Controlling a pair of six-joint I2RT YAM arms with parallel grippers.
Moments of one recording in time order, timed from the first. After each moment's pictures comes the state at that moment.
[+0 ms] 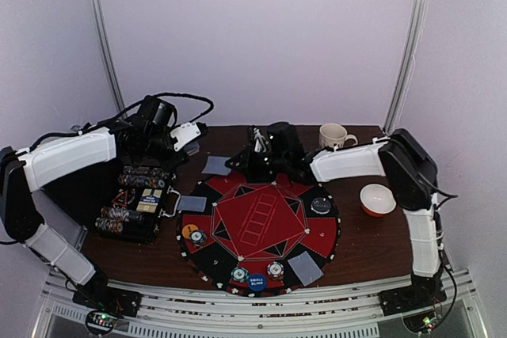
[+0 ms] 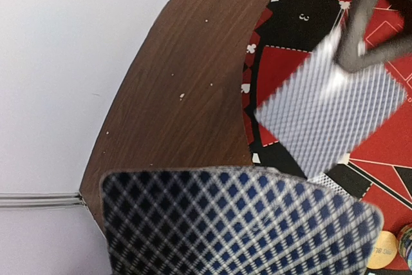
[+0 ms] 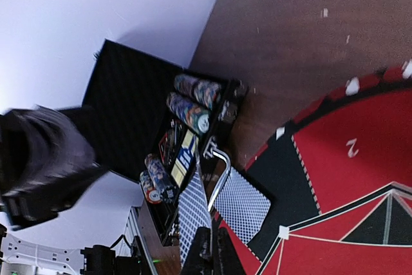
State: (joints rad) left arm -0.55 1.49 1.21 -0.50 -0.17 0.60; right arm 0.79 2.13 1.47 0.32 -0.39 0.90
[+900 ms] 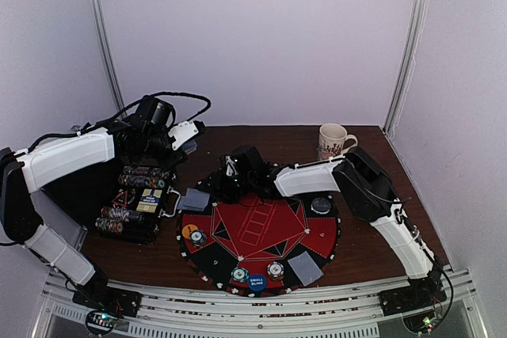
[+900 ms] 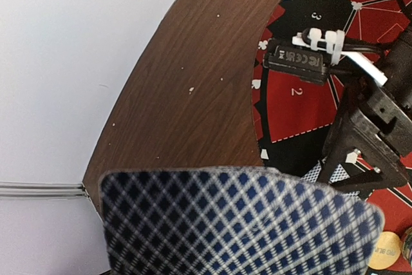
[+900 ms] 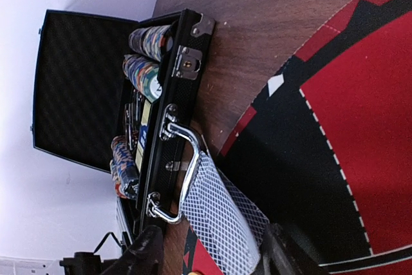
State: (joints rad) left arm -0.55 1.48 1.20 -0.50 -0.19 0.58; right arm 0.89 2.49 1.83 0.18 -0.41 1.03
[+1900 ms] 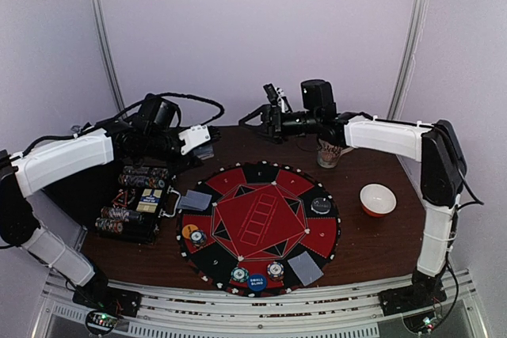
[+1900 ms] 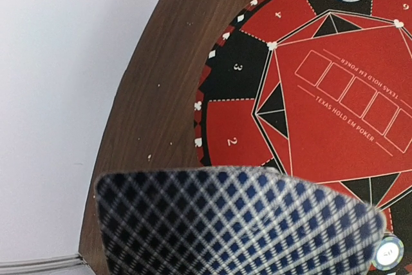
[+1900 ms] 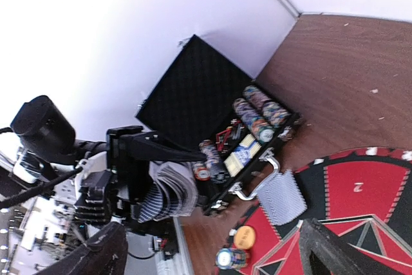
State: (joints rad) left arm -0.62 1.45 1.21 -0.50 0.00 0.71; right arm 0.62 1.95 1.59 0.07 -0.74 0.65
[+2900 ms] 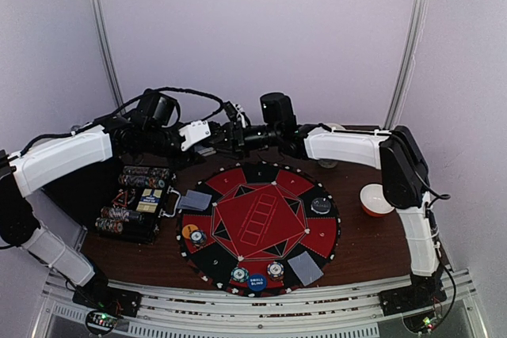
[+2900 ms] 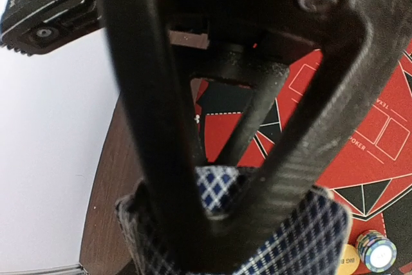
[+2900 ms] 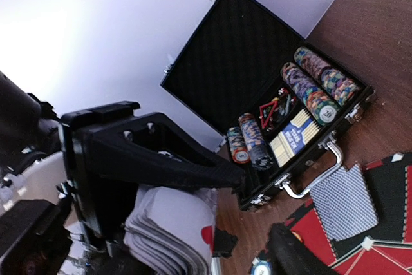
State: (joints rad) left arm -0.63 1.45 1.25 -0.52 0.06 0.72; right arm 0.76 2.22 1.83 0.17 -0.83 0.82
